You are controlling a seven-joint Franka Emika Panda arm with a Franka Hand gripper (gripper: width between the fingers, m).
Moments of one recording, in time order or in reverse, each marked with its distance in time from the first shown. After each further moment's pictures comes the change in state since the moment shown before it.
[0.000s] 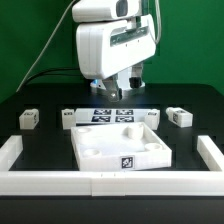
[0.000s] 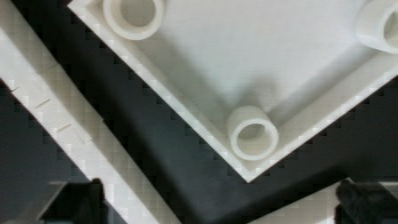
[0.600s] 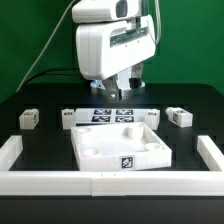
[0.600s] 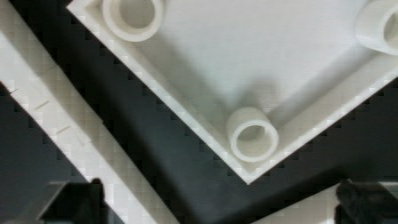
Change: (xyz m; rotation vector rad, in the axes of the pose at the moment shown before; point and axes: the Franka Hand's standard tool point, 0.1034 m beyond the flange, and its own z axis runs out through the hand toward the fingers) arm -0.001 0.000 0.001 0.001 -0.002 0.000
